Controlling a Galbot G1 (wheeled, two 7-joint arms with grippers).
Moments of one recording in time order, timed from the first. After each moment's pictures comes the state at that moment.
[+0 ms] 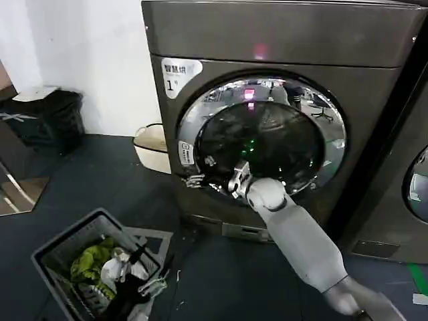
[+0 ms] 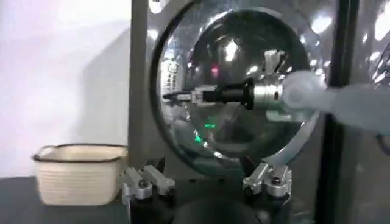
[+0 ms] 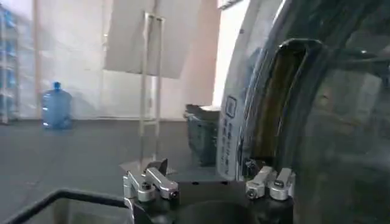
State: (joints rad) left arm 1.68 -1.48 -0.78 -2.18 -0.31 0.02 0.60; right arm -0.38 1.26 -0.09 1.37 0.52 -0.20 -0.67
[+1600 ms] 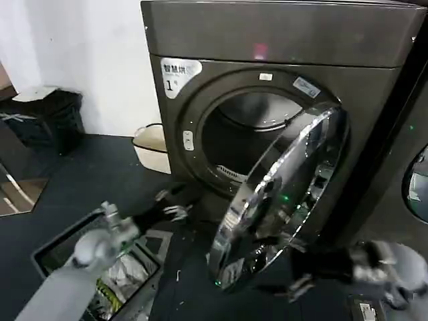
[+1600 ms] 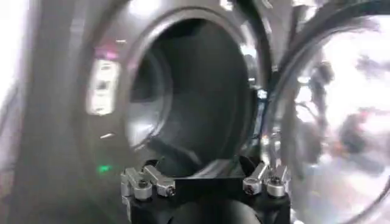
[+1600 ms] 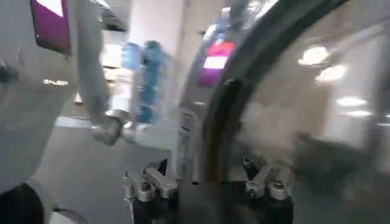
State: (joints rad) left arm 0.76 -0.97 -0.11 -1.61 -0.82 0.08 0.66; right arm -1.31 0.99 1.02 1.87 0.65 -0.02 -1.37
